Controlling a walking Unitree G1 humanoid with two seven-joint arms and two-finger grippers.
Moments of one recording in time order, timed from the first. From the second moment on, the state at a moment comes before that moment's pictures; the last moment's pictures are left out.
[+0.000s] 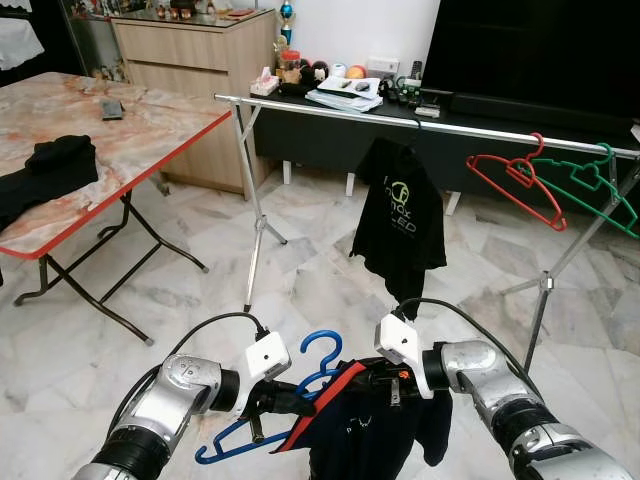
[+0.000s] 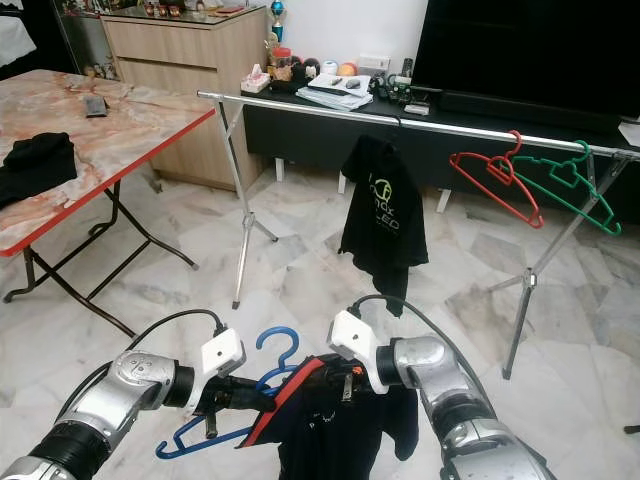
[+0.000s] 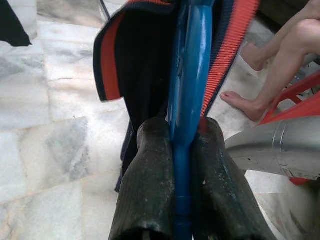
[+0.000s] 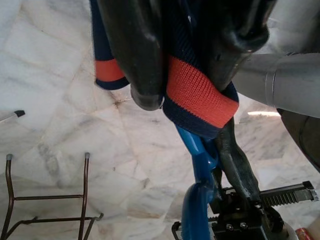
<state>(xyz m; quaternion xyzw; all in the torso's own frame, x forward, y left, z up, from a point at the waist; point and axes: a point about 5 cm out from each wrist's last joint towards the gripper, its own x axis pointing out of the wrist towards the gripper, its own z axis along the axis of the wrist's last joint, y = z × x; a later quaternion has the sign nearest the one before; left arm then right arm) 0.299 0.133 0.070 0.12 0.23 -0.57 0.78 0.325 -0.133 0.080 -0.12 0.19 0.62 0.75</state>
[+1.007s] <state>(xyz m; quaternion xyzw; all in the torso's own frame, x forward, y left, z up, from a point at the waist) 0.301 0.131 0.075 0.12 0.21 -0.58 0.78 0.321 -0.144 0.080 -0.03 0.17 0.61 0.77</state>
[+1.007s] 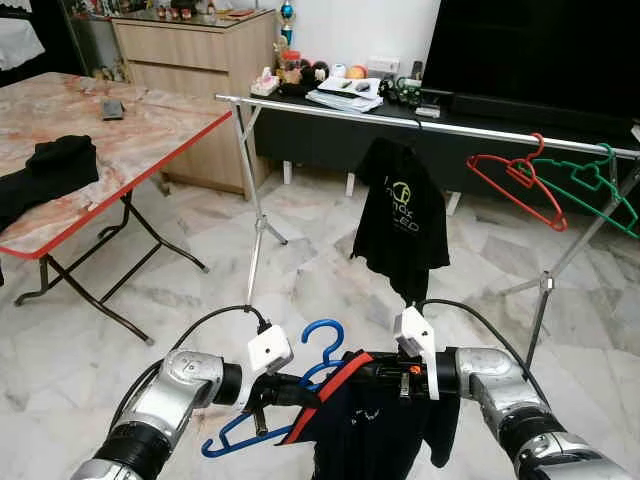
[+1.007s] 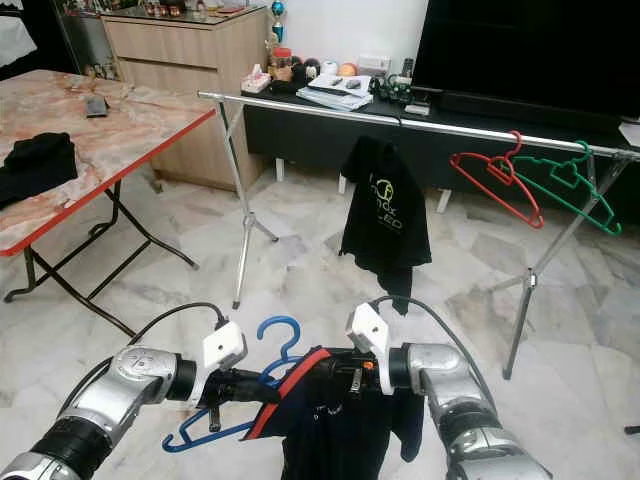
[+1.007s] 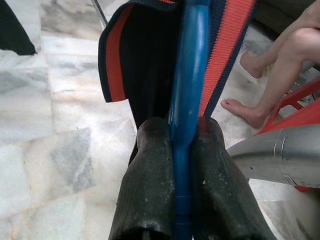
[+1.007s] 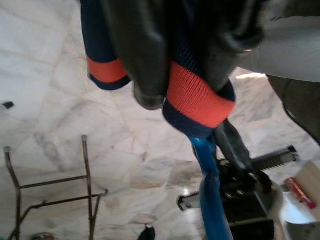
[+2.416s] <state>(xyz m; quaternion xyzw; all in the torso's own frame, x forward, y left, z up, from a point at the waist) 0.301 0.146 0.068 0.13 0.24 -0.55 0.79 0.318 -0.173 0.060 -0.08 0.20 0.49 0.84</state>
